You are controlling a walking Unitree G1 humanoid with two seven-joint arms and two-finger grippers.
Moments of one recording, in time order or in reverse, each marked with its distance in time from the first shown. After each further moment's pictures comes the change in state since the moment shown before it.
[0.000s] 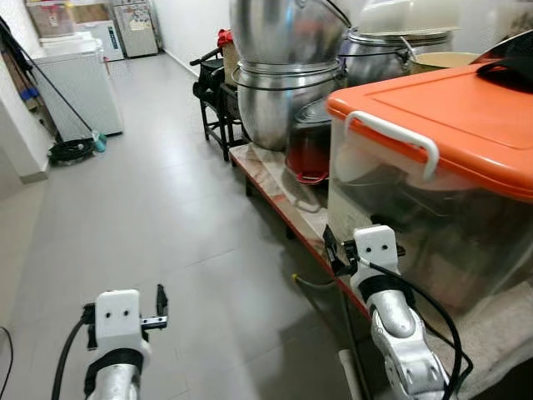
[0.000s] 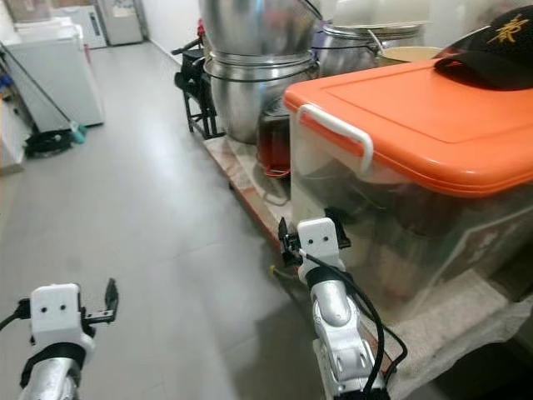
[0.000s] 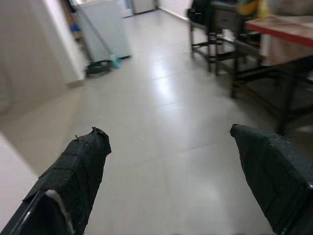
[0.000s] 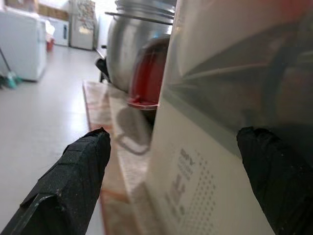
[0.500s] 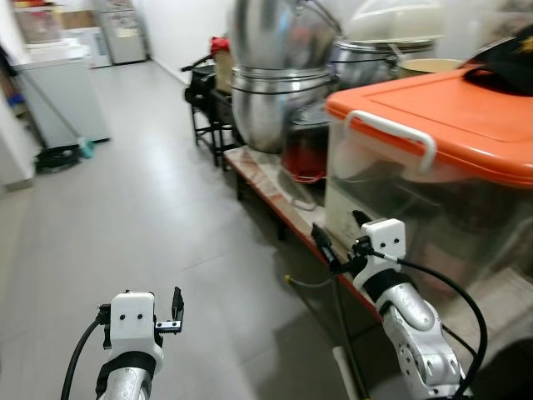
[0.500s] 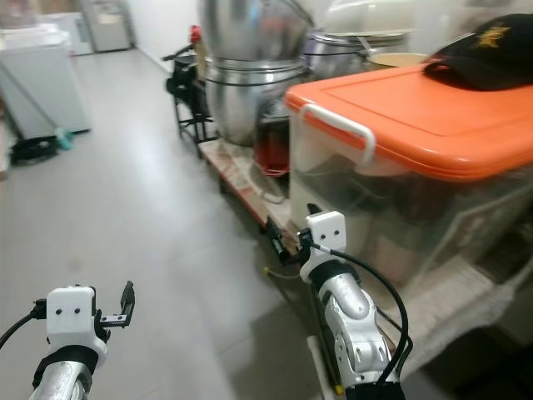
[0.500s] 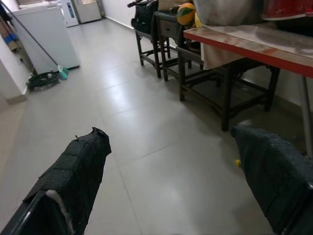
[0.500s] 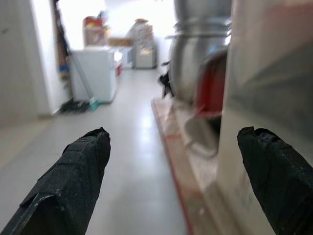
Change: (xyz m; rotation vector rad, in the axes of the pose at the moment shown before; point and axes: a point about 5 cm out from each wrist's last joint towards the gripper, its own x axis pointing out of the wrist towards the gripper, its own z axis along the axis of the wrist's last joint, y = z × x) left arm -0.009 -0.027 -0.002 -0.029 0.001 -0.149; right arm -0.015 0.005 0.006 0.279 -0.038 0.389
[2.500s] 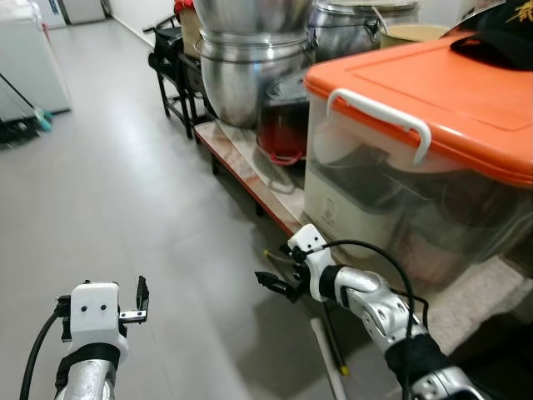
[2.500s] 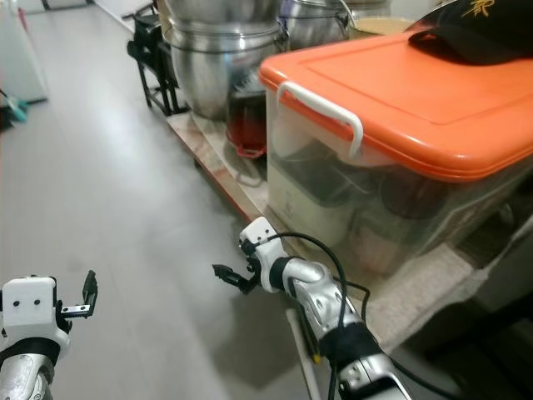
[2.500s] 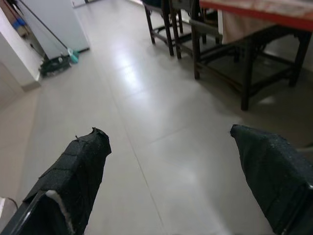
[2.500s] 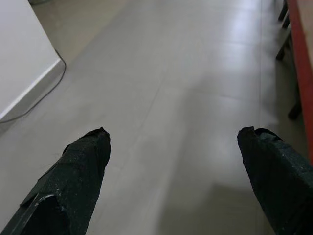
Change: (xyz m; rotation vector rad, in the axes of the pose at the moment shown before) left arm 0.003 0.038 0.012 0.080 -0.021 0.106; right arm 0.058 0.039 -0.038 -0.044 0.405 0.484
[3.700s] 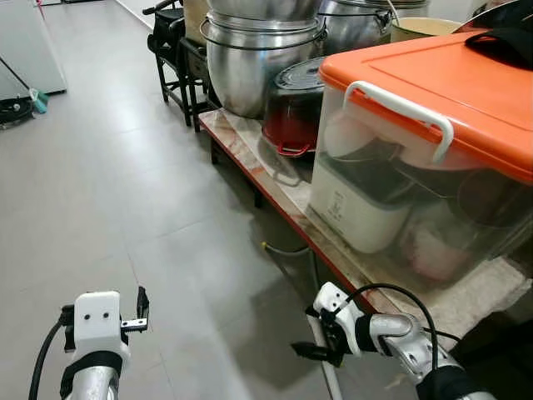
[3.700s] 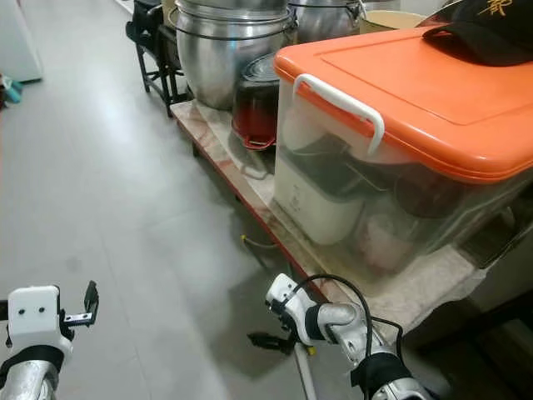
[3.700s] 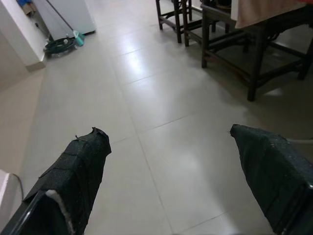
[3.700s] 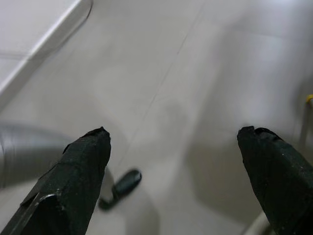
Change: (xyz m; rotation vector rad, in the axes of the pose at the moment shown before) left arm -0.004 -0.004 -0.013 -0.007 0.041 0.012; right arm -0.054 -0.007 -0.090 0.073 0.177 0.066
